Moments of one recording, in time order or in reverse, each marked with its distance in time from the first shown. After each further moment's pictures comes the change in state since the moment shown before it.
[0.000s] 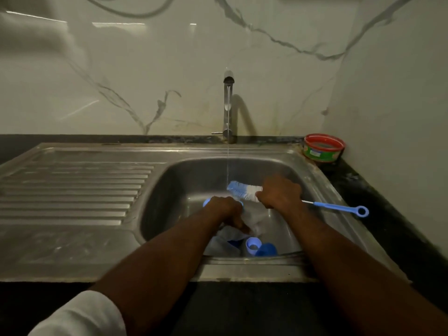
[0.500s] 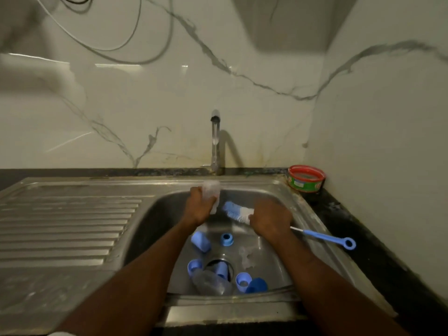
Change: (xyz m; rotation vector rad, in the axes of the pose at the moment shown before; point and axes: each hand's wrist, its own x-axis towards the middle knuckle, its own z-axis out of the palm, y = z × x) left_hand 0.013 -0.062 -0.024 -1.166 0.802 0.000; right_hand -0.007 0.005 -0.015 0.024 0.155 0.044
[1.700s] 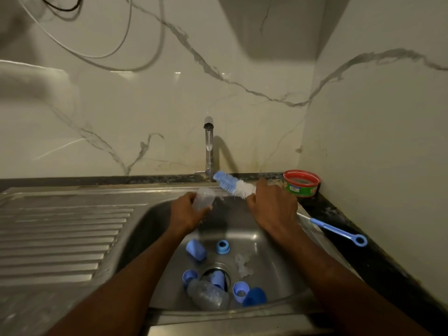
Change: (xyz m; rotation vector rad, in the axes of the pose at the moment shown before) left_hand -0.010 0.014 -0.014 0.184 0.080 0.099; right_hand 0.005 0.006 -0.044 0.069 0.339 -0.052
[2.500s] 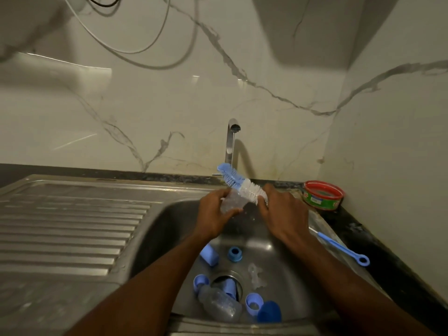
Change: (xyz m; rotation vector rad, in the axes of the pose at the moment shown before) left_hand 0.000 0.009 0.010 -0.099 0.038 0.301; right_hand 0.004 -0.020 0.017 0.109 0.013 -0.129
